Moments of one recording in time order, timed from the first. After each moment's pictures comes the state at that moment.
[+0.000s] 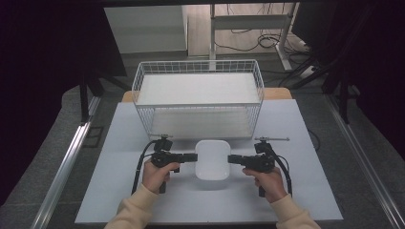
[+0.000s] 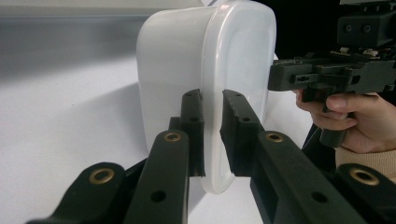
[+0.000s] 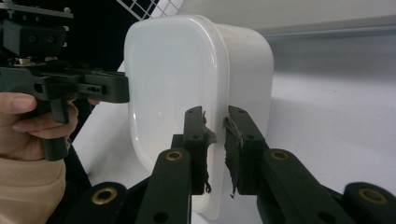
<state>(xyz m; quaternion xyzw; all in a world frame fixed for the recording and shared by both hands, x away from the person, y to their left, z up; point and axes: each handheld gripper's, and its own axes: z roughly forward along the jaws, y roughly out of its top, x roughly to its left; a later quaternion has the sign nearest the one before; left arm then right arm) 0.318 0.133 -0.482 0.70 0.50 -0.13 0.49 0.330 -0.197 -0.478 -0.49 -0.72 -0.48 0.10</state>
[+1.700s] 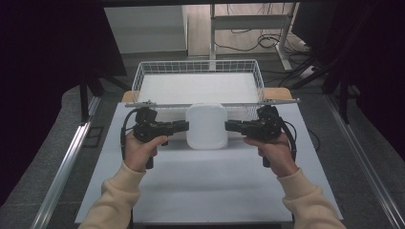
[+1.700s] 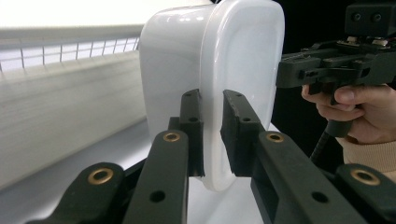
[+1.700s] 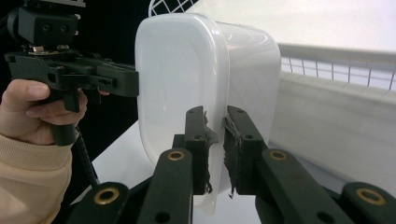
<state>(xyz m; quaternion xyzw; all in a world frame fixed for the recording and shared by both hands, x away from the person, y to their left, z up) 0.320 0.156 -0.359 0.71 0.43 -0.01 0.55 0.345 -0.176 -0.346 -0.38 -0.76 -0.53 0.01</state>
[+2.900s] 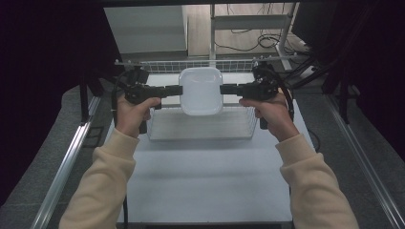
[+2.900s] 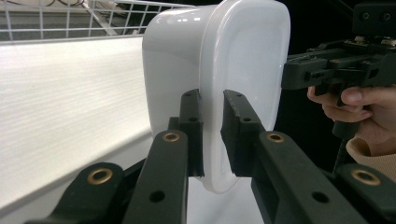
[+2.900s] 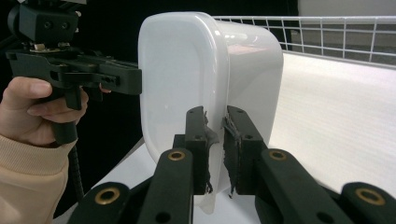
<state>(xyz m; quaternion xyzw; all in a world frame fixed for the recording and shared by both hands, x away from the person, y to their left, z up) 0.373 0.174 -0.290 0.70 0.44 0.01 0.56 0.404 -0.156 -0.273 -0.35 -0.77 -0.54 0.00</state>
